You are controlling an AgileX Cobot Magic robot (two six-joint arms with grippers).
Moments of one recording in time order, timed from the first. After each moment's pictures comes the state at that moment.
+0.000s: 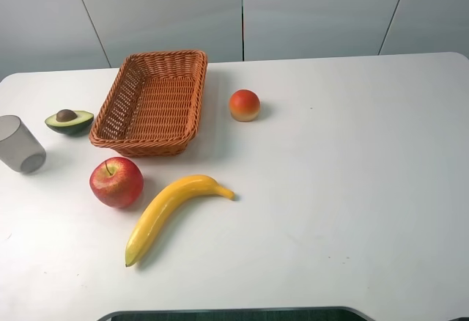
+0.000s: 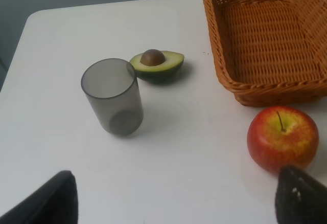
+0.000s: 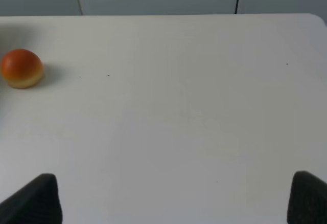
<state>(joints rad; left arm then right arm) -0.05 0.00 -0.51 0.08 1.09 -0.02 0.03 0.00 -0.51 0.03 1.10 0.00</state>
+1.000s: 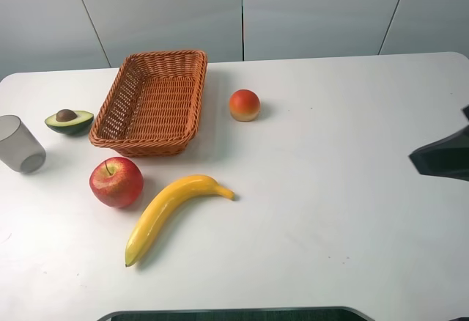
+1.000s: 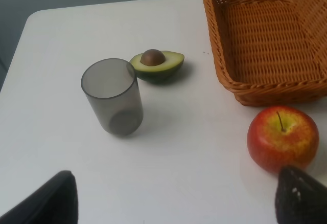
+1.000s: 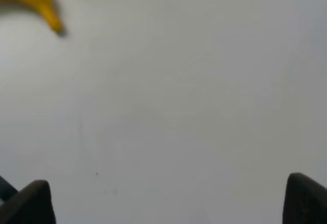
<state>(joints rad) -0.05 0.00 -0.51 0.08 1.09 -0.02 0.31 0.85 -0.69 0.24 1.02 -0.46</state>
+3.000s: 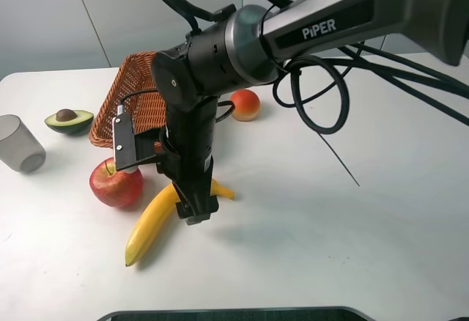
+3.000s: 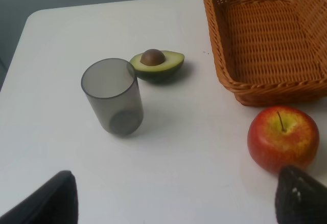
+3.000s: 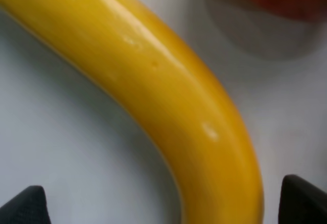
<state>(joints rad) -0.05 0.00 -0.51 0.08 1.09 -0.02 0.97 2.18 -1.46 0.14 0.83 -0.97</state>
